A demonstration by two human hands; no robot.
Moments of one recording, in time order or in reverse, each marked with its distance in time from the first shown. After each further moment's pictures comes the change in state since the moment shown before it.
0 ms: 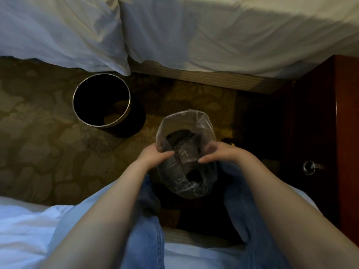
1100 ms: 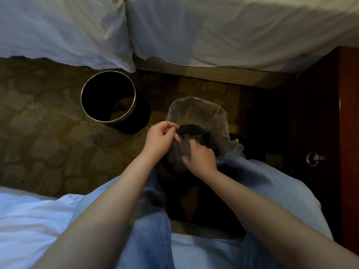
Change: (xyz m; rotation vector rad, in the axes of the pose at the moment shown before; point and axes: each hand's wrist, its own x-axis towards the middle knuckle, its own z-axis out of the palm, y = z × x) left_hand -0.047 0.036 -0.003 -0.272 0.247 0.424; right_hand 0.016 -0.012 0.103 -0.537 0.622 -0.324
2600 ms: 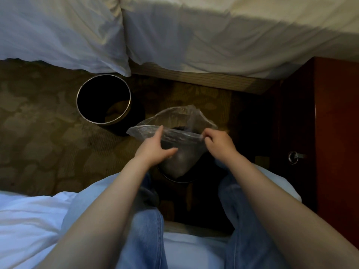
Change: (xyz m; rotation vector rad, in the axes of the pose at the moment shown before) left_hand -0.001 -0.025 -0.008 0.475 -0.221 -0.128; right_hand -0.007 0.037 -0.097 0.267 -0.023 0.090
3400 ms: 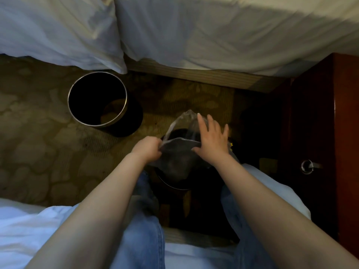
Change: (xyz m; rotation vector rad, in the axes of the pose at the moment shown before) left_hand 0.051 -0.014 -0.002 0.412 -0.086 0.074; right_hand 0.041 -0.002 0.039 -0.443 0.022 -0.007
